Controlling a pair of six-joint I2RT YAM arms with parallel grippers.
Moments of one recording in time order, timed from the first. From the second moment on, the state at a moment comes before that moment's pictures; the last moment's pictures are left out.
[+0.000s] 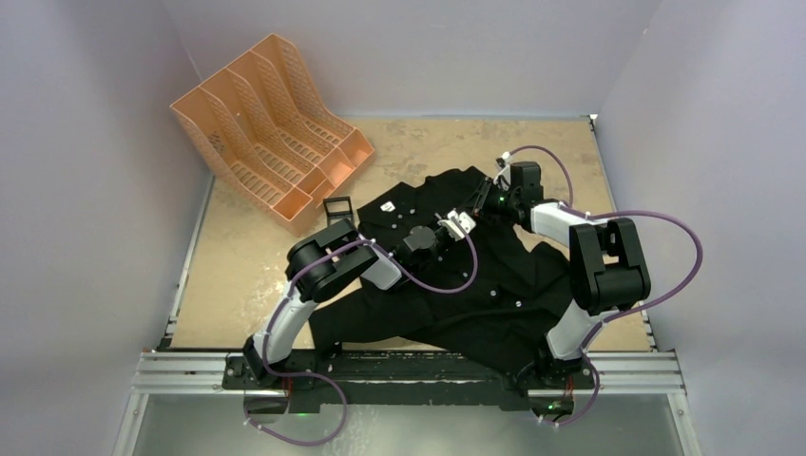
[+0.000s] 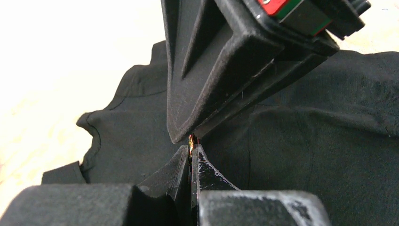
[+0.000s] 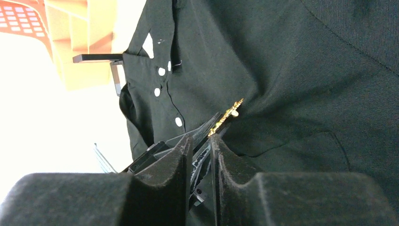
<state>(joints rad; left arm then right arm) -0.94 2.23 1.04 1.12 -0.27 0.33 0.16 1.71 0.92 0.03 -0.59 0.67</state>
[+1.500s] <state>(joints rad) -0.94 2.21 0.96 1.23 -0.27 0.09 0.13 1.78 0.75 0.56 -0.69 0.53</state>
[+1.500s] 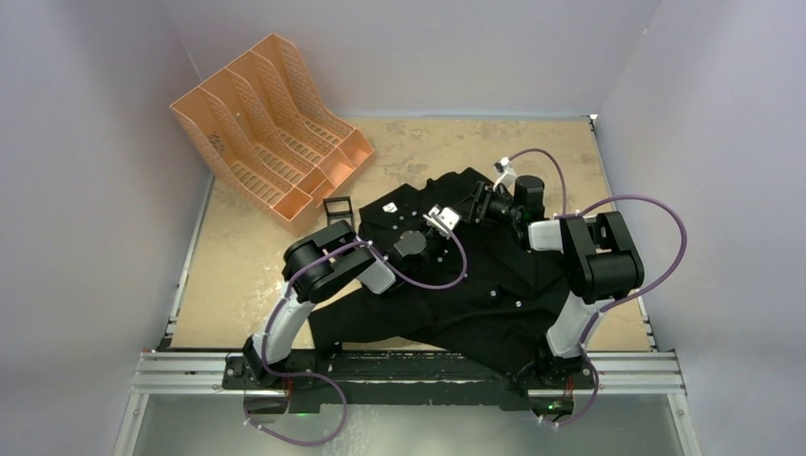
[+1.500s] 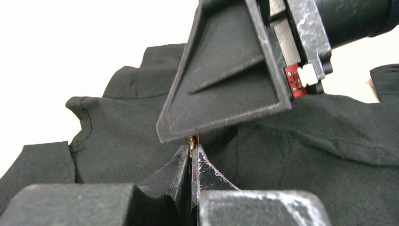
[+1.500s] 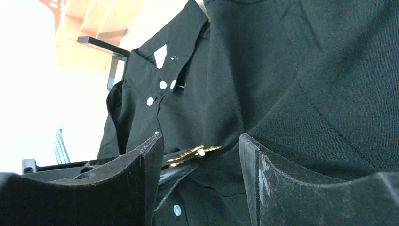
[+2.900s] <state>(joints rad) -0.92 2.20 0.93 1.26 -0.21 -0.01 0.16 1.81 0.75 0.64 -0.73 0.52</state>
